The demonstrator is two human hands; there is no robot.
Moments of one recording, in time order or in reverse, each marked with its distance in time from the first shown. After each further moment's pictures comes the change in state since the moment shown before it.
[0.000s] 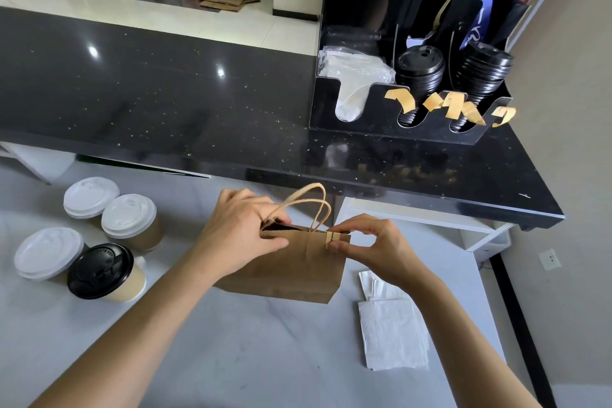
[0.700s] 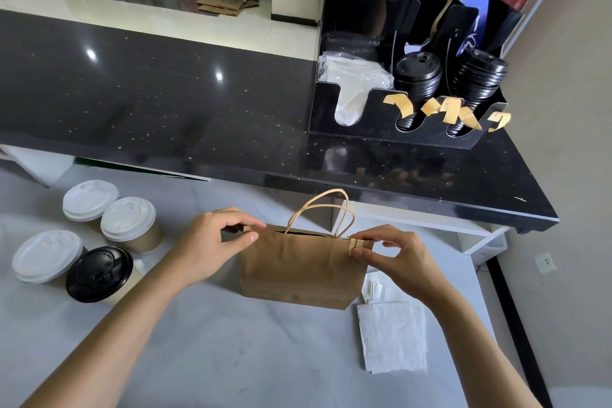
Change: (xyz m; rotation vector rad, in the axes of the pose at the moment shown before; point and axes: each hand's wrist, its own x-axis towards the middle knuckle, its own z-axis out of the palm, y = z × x) left_hand -0.027 -0.038 -0.004 -0.472 -0.005 -0.142; right_hand -0.024 0.014 -0.017 -0.067 0.096 0.055
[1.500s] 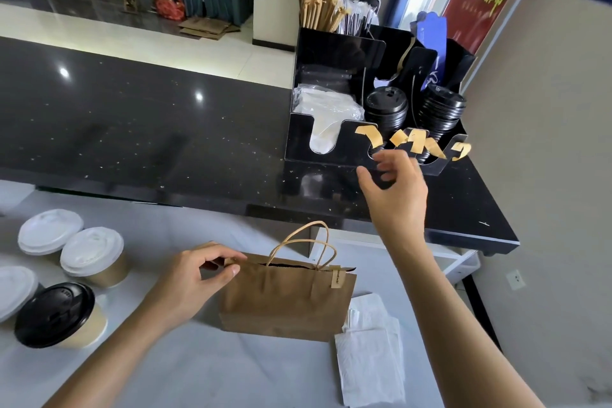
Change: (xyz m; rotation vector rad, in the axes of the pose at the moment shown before) left_hand -0.002 0.004 0.018 -0.108 0.071 -0.034; right_hand 0.079 -0.078 -0.049 -0.137 0.731 -0.058
